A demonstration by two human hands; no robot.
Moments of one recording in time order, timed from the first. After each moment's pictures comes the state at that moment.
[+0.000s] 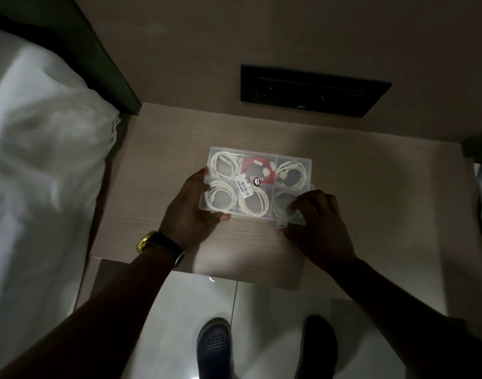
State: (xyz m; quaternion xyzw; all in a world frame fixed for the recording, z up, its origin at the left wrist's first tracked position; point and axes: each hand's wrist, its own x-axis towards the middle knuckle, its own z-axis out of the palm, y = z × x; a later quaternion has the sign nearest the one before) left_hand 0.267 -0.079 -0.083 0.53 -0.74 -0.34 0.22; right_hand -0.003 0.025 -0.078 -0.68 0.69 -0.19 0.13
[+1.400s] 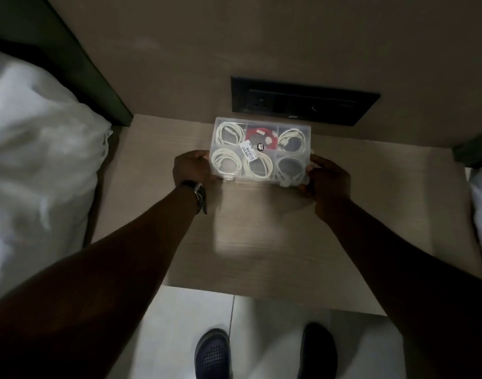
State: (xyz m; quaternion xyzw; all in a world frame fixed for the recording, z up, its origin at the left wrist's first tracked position) left_hand 0.202 -0.184 -0.079 0.71 -0.44 -0.47 0.27; right_hand -0.034 -0.082 -0.067 -0.05 0.72 -0.54 0.44
